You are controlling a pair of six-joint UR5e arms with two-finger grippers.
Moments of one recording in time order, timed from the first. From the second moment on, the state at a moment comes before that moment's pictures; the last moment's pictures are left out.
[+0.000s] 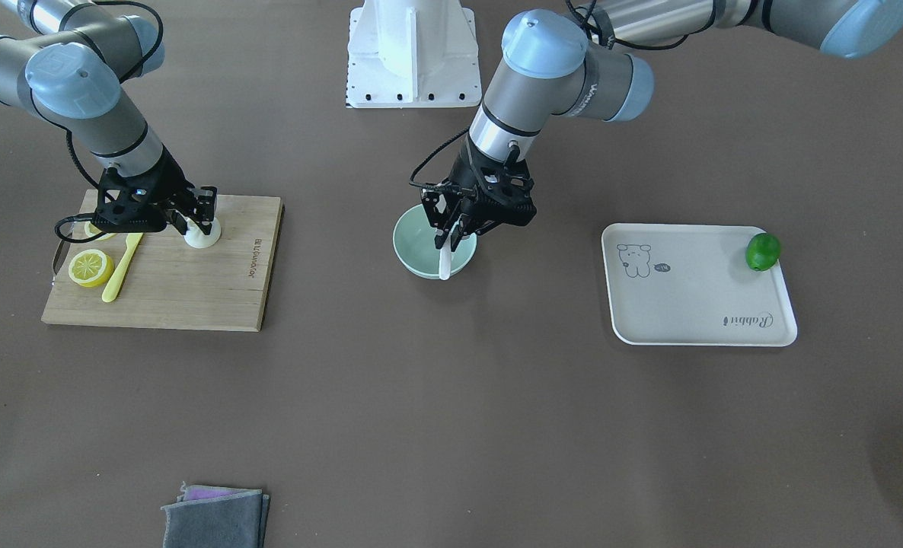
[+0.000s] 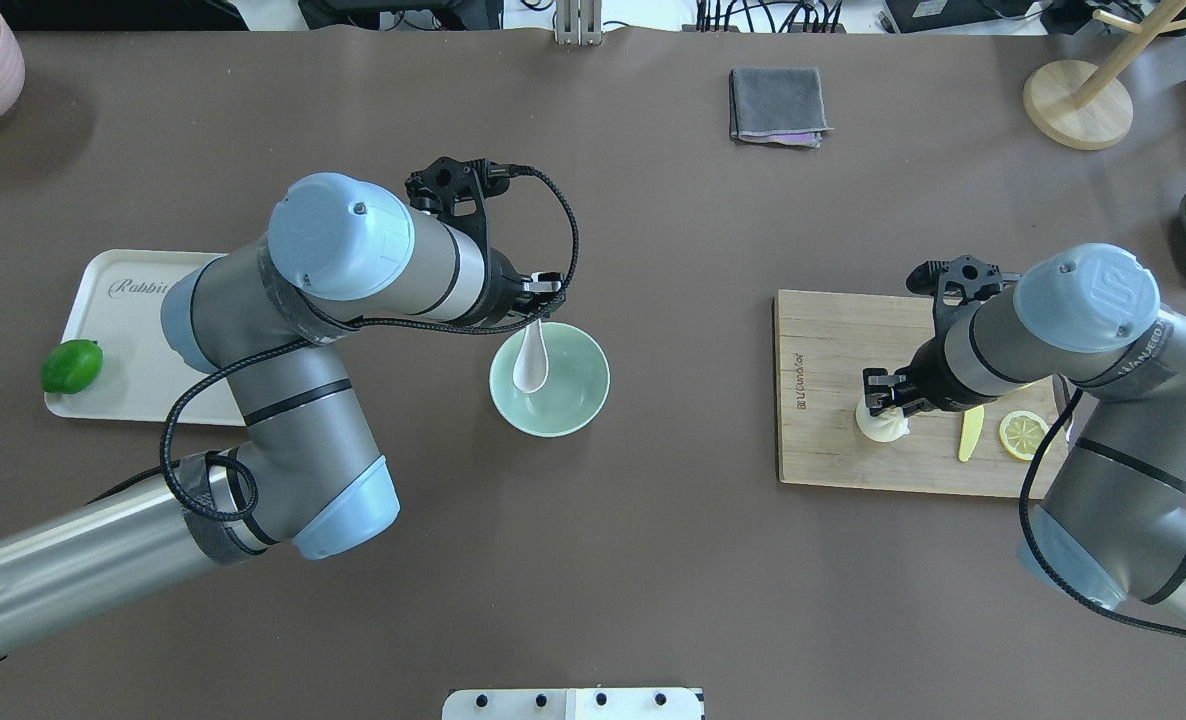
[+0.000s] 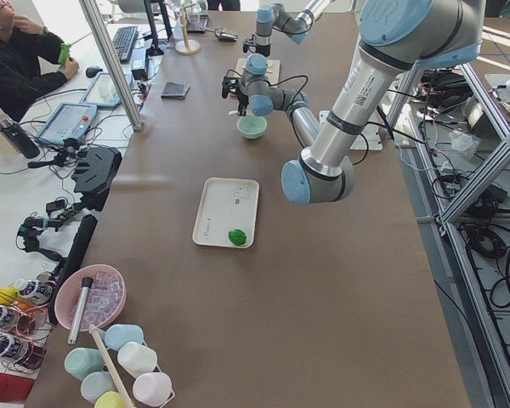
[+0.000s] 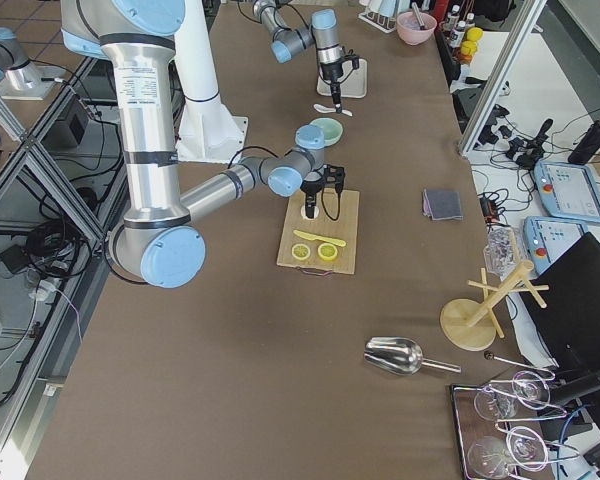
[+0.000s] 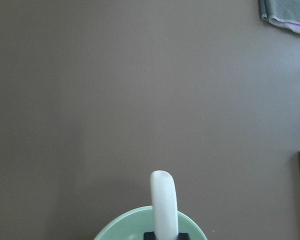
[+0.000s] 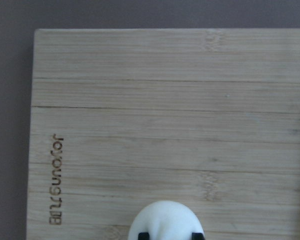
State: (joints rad) left arm -0.57 -2.24 -1.65 -1.99 -1.81 -1.30; right arm 0.67 -1.46 1.87 -1.25 2.00 1.14
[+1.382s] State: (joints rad) left arm -0.53 -2.27 -1.50 -2.15 -1.76 -1.32; right arm 0.75 -1.34 1.99 -1.40 2.07 1.16
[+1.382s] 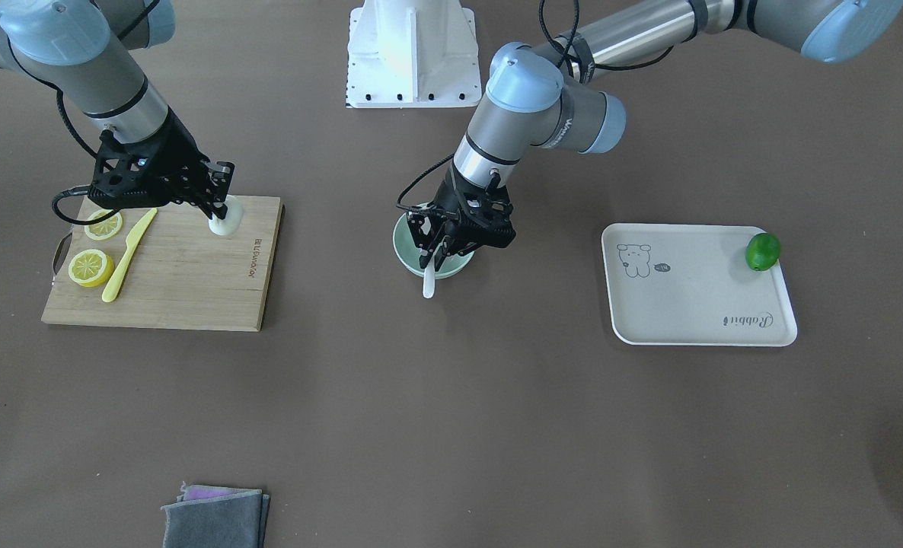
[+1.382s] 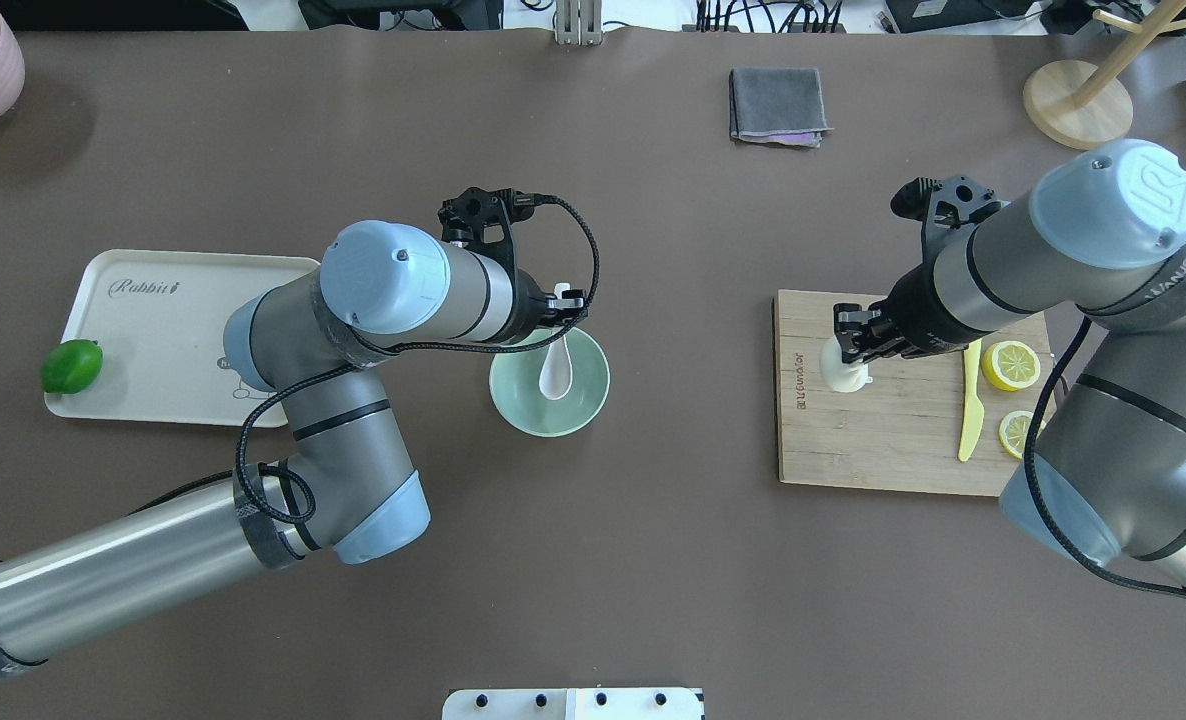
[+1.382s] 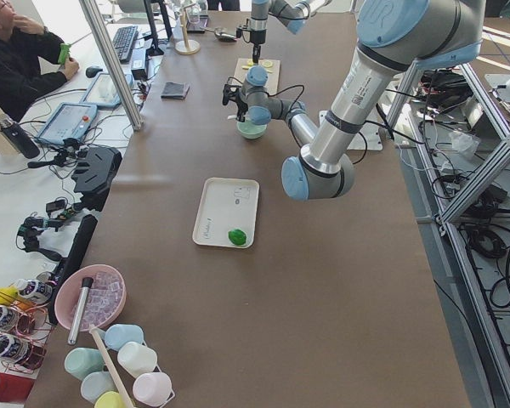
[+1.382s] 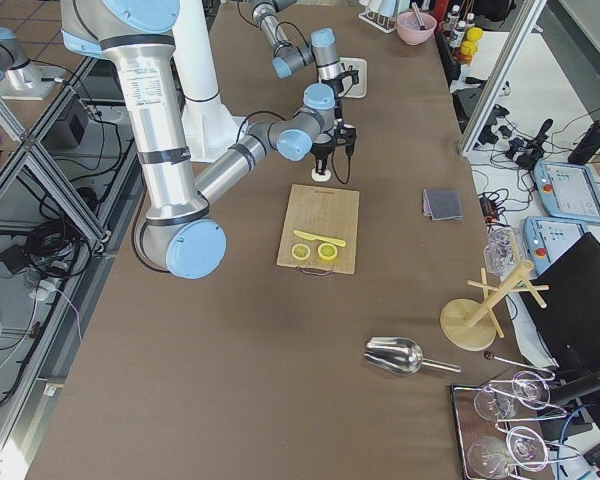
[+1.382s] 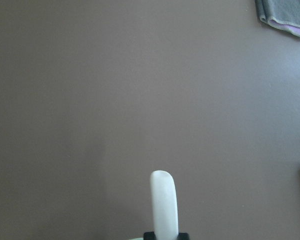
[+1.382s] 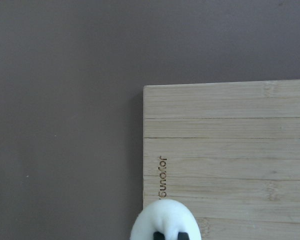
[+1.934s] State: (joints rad) left arm -0.53 -2.24 -1.52 -2.15 -1.76 -1.32; right arm 0.76 -1.31 2.00 -1.45 2.07 1.16
